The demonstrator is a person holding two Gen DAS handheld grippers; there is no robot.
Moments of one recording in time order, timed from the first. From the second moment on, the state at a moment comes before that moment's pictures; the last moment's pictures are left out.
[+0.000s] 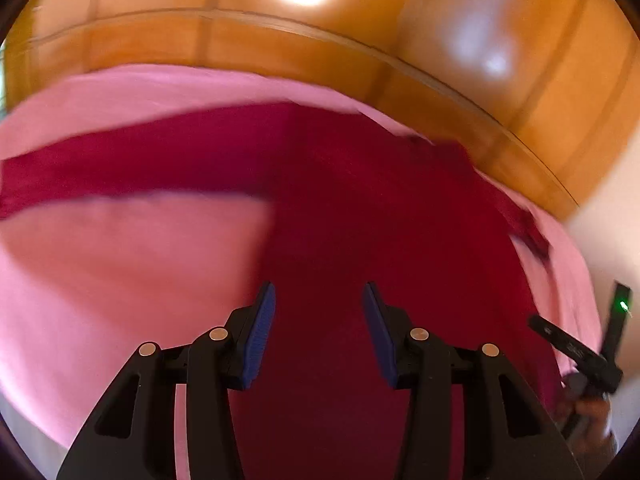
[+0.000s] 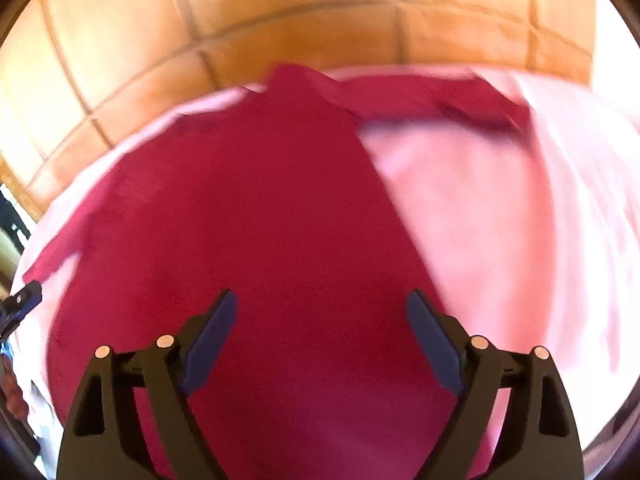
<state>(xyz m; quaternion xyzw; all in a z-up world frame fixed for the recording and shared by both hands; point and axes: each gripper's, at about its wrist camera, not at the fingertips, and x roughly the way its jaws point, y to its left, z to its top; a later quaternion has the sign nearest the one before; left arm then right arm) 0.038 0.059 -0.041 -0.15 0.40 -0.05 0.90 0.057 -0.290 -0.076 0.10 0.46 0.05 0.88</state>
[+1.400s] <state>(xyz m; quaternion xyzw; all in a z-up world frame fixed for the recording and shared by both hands) 0.078 0.017 -0.075 -0.06 0.45 -0.08 0.89 0.218 -0.430 -0.024 -0.07 0.38 -0.13 0.91</state>
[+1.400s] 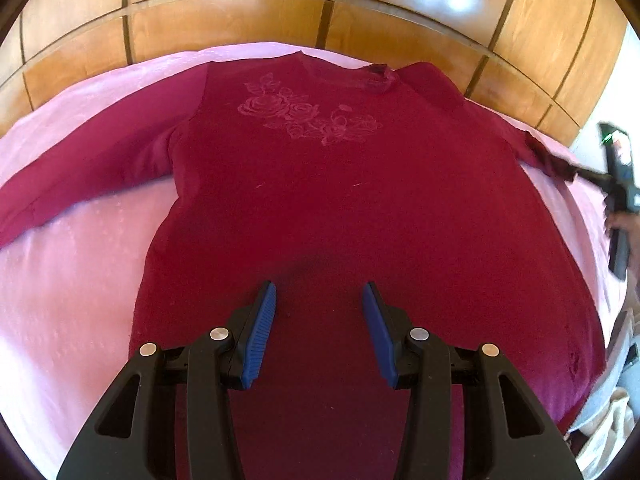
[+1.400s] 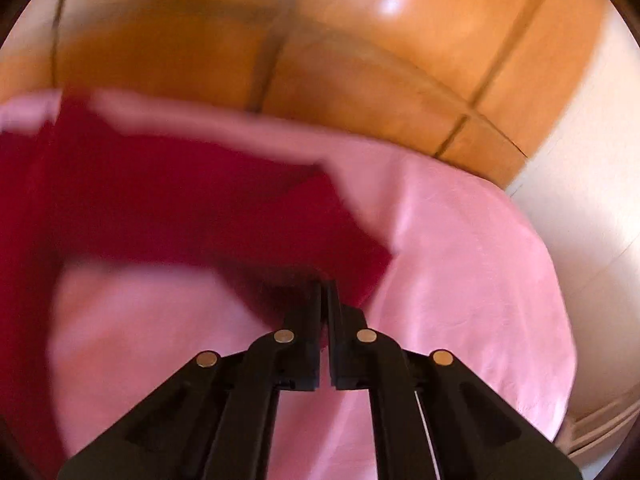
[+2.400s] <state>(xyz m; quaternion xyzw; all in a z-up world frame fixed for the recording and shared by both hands) 0.087 0.030 -0.051 -0.07 0.43 -0.04 0.90 0.178 -0.582 -0.055 0.35 0.39 -0.06 0.85</state>
